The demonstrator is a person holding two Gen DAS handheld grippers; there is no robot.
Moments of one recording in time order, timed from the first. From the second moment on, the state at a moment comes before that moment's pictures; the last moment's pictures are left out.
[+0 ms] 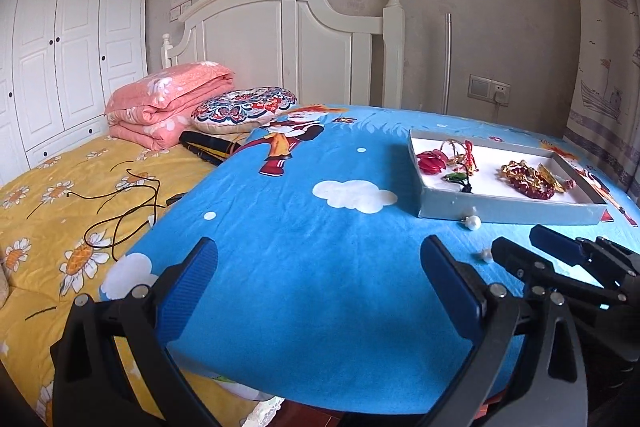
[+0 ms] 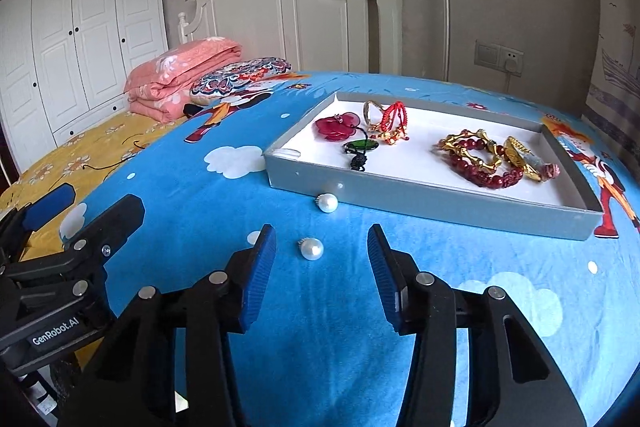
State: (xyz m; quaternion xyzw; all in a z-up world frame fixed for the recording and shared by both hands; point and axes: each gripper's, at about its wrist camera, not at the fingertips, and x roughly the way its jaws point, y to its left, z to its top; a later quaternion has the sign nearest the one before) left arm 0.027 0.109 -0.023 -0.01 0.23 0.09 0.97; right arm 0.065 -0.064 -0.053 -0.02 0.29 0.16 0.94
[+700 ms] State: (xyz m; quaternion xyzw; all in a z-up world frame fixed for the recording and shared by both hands) left arm 0.049 0.096 -0.039 -0.04 0.28 0.06 0.96; right arm 0.072 -0.087 -0.055 -0.03 0.31 0.10 0.95
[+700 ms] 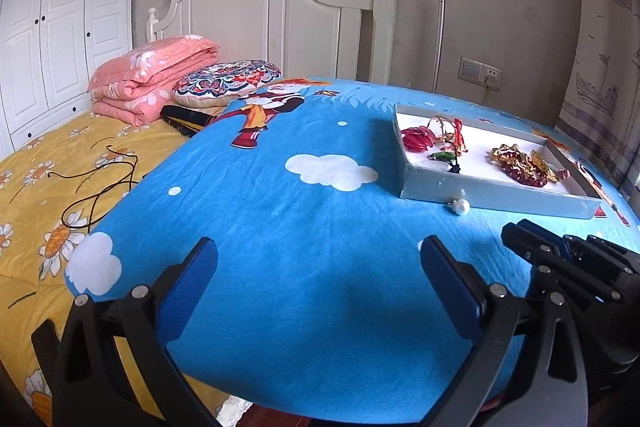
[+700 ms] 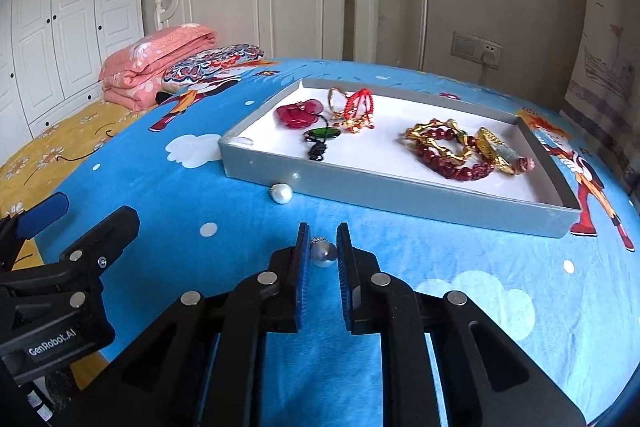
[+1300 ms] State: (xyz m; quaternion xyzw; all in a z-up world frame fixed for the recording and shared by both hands) left arm 0.114 -0.008 -0.037 0.00 0.32 0.02 0.95; right arm 0.043 -0.189 -0.056 0.02 0.27 0.03 0.96
